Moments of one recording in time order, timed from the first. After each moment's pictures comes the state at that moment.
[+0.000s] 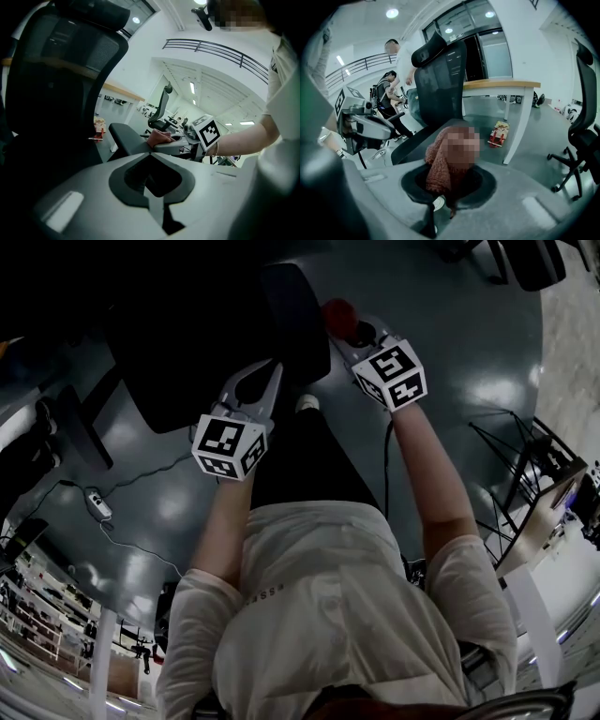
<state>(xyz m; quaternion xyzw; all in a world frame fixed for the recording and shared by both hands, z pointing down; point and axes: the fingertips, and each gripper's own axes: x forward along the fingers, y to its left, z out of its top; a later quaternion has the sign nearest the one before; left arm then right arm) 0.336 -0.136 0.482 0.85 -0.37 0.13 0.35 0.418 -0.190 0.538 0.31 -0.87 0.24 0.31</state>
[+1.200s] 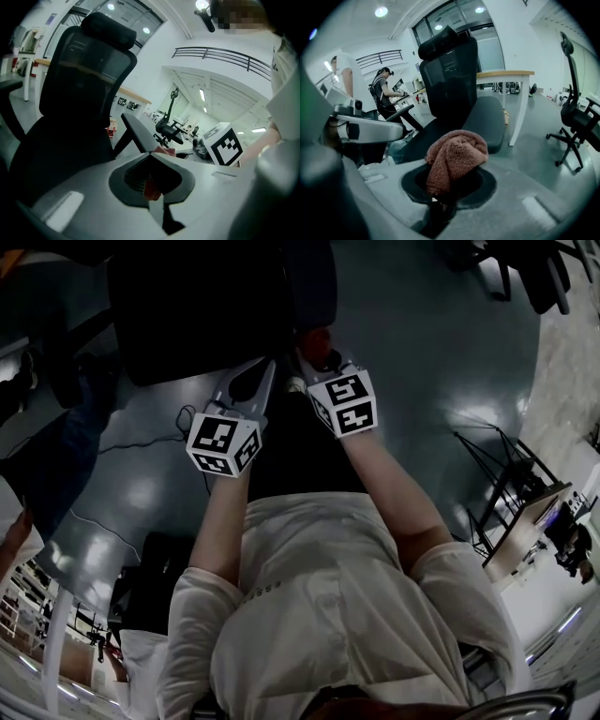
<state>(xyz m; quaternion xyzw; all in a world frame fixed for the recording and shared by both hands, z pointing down) 0.319 -0.030 0.478 0.81 -0.45 0.09 0.36 0.363 -0.046 0.546 0.34 -0.84 0.29 0.32</state>
